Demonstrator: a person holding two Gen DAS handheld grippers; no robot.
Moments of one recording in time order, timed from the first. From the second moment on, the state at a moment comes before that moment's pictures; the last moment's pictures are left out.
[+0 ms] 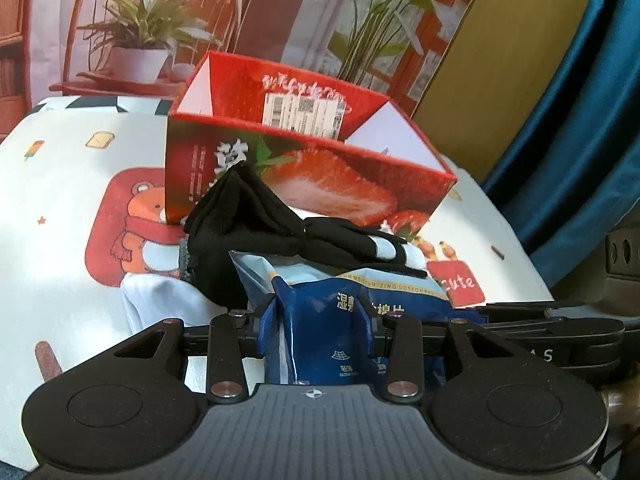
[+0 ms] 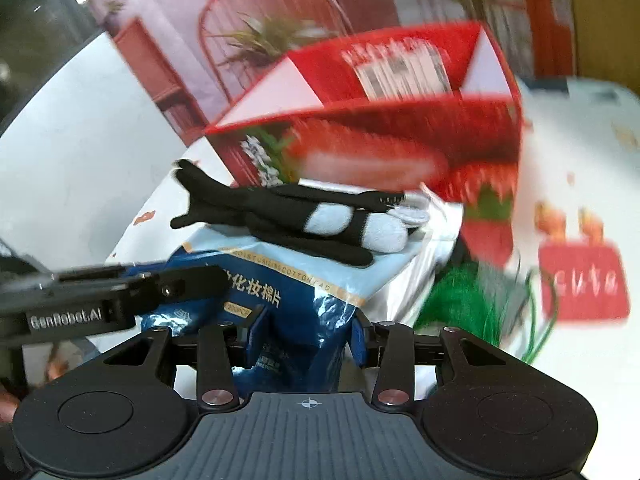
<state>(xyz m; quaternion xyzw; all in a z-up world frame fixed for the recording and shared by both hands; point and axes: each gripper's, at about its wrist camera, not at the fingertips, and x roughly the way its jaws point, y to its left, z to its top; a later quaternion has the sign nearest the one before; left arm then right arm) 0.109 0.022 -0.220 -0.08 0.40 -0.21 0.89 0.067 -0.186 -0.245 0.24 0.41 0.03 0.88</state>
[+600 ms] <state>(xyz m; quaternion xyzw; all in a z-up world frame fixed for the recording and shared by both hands) 0.109 0.018 -0.221 -0.08 0.40 -0.21 0.89 0.067 -0.182 -0.234 0.21 0.41 0.03 0.89</state>
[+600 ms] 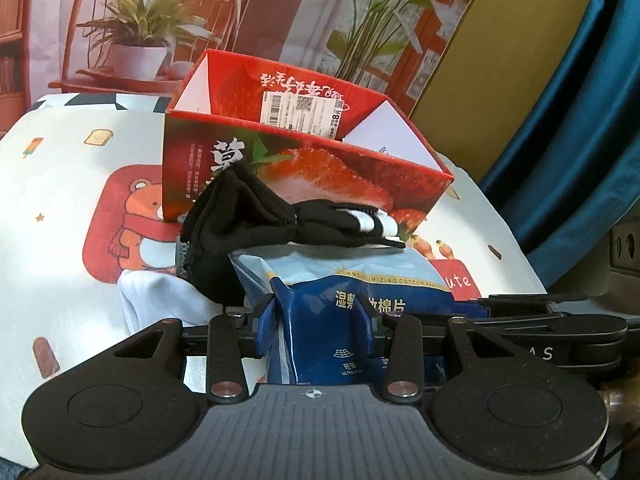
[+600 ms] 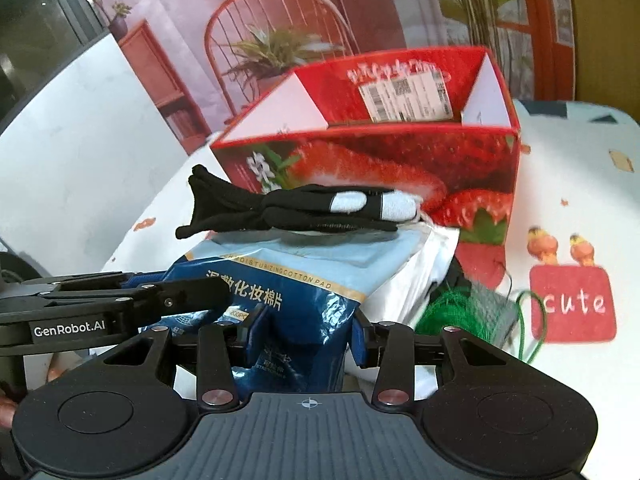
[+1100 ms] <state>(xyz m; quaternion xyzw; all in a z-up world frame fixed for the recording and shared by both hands) 0.071 0.021 -0.179 -0.08 0.33 -0.22 0.91 0.036 -0.167 -0.186 0.18 0.35 0.04 0.92</state>
